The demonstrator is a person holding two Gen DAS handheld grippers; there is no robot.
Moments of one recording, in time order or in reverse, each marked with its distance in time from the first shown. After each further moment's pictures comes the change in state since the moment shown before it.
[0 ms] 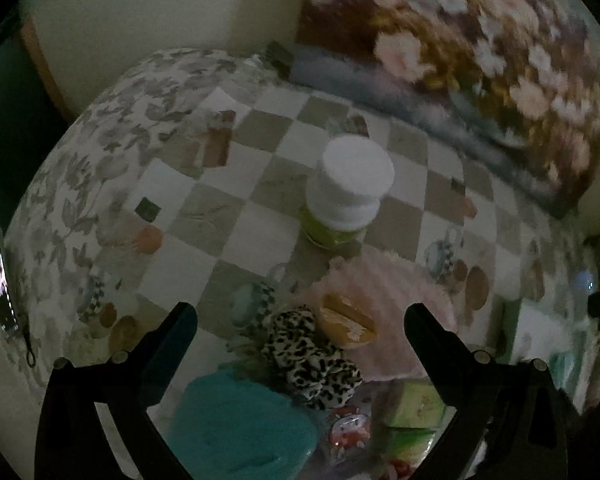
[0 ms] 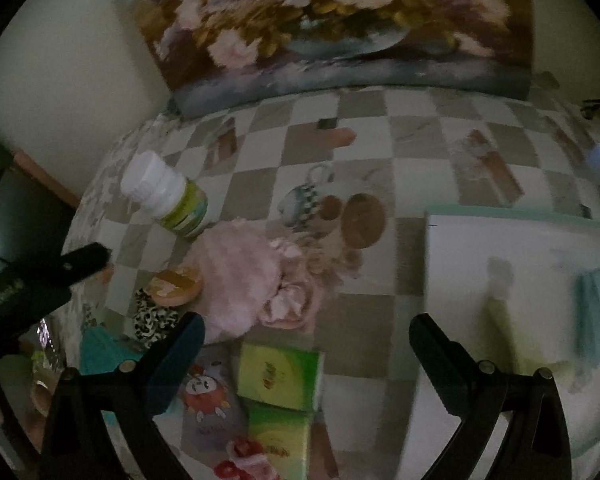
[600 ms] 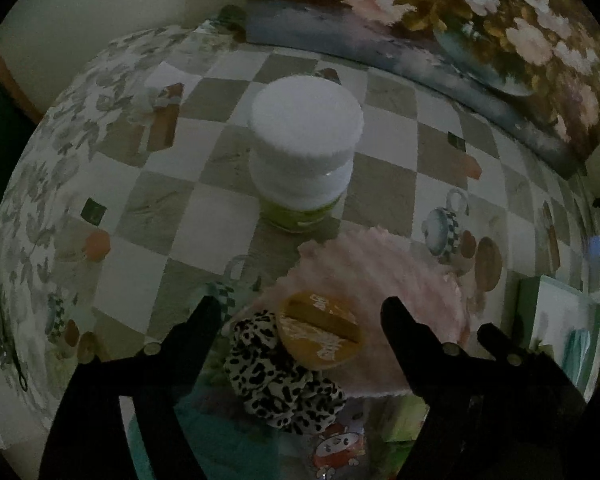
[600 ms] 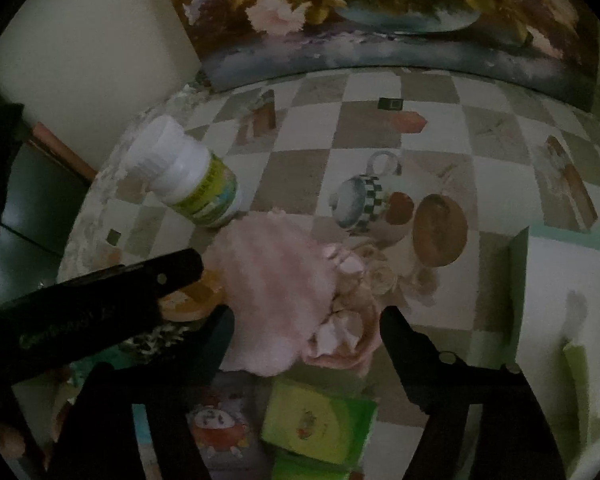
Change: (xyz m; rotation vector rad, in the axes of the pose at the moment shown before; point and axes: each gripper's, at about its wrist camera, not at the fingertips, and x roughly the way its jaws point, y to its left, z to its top) left arm 0.047 -0.024 0.007 0.088 0.112 -0.012; right arm 0.050 0.017 0.009 -0.071 0.041 0.064
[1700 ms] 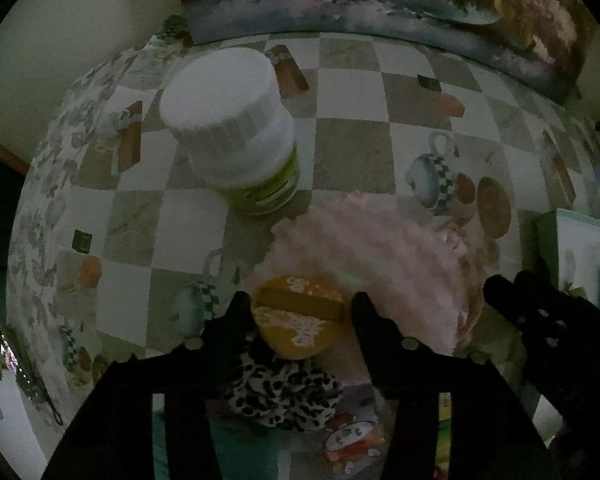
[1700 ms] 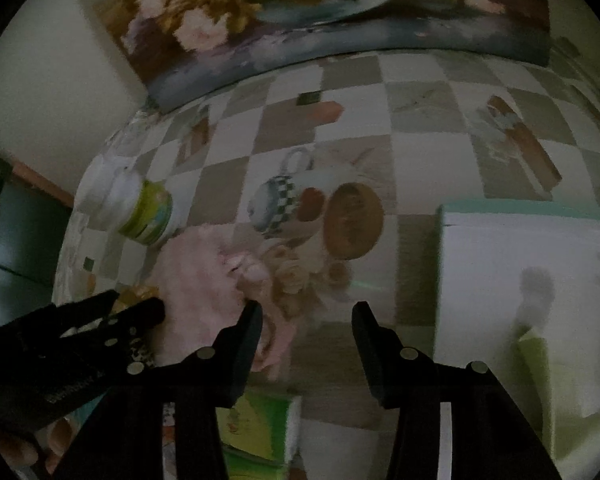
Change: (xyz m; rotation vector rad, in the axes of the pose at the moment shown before) left arm 0.013 -0.034 -0.011 0.208 0.046 0.085; right arm -0.005 -0.059 0.000 0.145 0.013 -0.018
